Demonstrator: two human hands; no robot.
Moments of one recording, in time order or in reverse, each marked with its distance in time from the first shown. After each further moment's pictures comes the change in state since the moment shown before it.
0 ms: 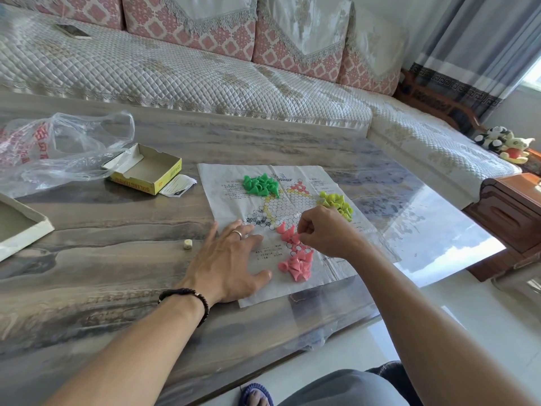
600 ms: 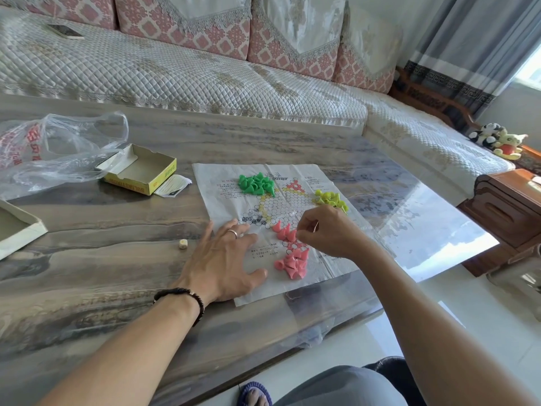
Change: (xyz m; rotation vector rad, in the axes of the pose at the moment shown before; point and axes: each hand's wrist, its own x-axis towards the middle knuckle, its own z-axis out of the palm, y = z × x) left_hand 0.000 -0.001 0.002 -0.010 -0.003 -0.002; right_hand -0.016 0.006 -0.009 0.127 0.041 -0.026
